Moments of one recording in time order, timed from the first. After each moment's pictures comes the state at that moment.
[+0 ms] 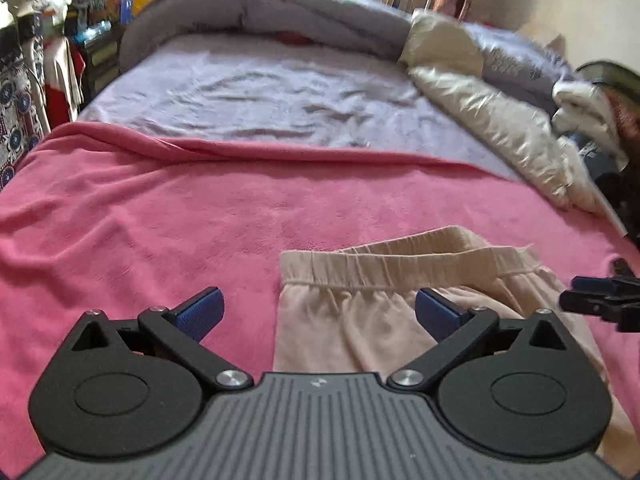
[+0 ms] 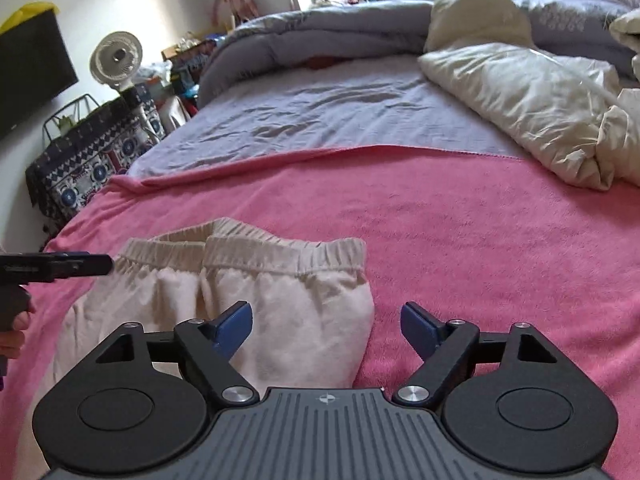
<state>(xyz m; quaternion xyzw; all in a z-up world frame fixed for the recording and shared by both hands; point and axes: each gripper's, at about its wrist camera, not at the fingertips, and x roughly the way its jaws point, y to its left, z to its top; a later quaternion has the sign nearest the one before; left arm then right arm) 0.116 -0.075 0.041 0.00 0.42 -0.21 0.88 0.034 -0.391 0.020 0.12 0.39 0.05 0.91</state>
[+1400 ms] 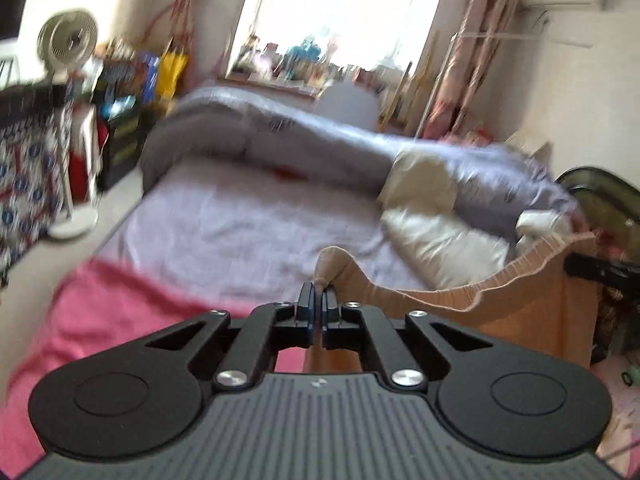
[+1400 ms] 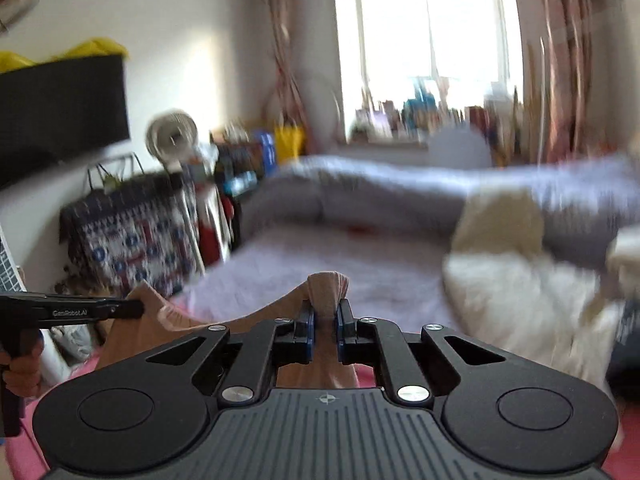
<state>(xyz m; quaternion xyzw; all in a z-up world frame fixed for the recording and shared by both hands) 0.073 -0.053 0.248 -0.08 0.28 -0.21 0.93 0.011 -0.356 0.280 0.00 0.21 0.08 0.98</state>
